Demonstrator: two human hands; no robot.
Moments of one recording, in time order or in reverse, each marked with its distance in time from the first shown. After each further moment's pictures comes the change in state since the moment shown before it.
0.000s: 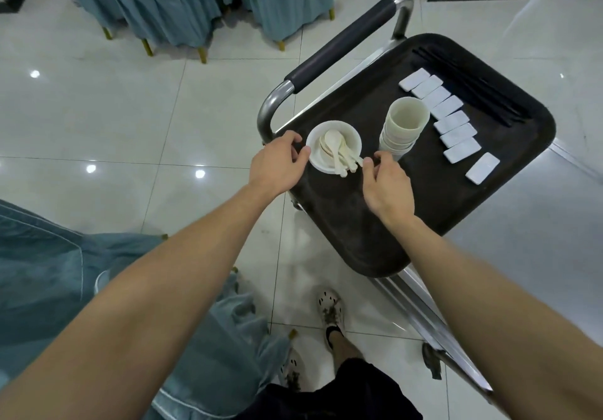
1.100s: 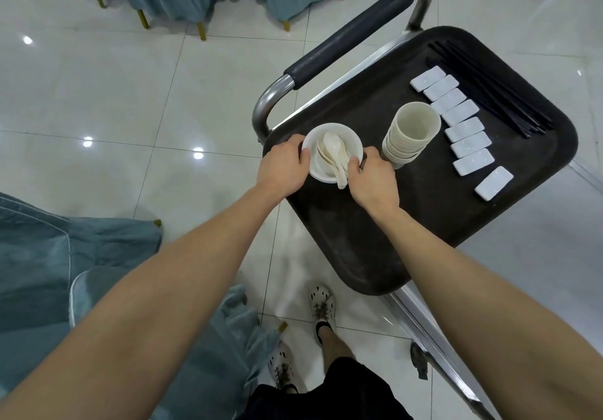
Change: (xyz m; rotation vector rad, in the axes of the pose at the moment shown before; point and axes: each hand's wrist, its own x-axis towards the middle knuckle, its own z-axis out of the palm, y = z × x) left_hand 0.023 0.003 0.038 -0.044 -0.027 -0.044; right_hand 0.040 -0.022 0.021 0.012 -0.143 0.013
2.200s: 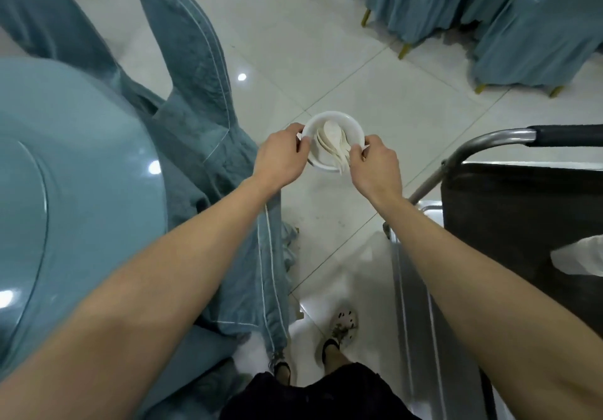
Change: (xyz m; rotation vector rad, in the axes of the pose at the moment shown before) left_hand -0.219 -0.209 -0.178 -0.116 0.459 -0.522; right_hand -0.142 -0.237 0.140 -0.019 -0.323 -0.634
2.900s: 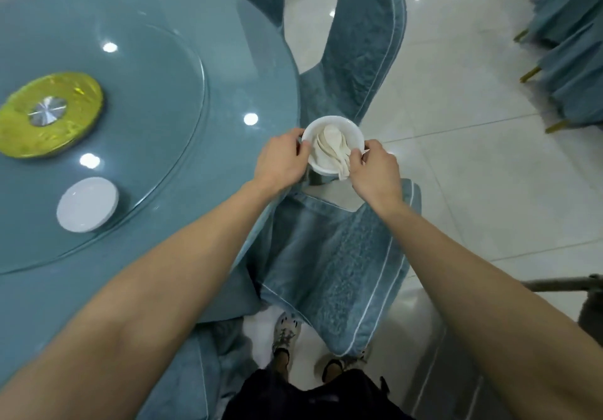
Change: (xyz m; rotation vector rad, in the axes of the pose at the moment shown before) left_hand -0.117 -0.202 -0.137 -0.052 0.297 -0.447; right_hand -0.063 -0.186 0.168 -0.060 -0.347 -0.406
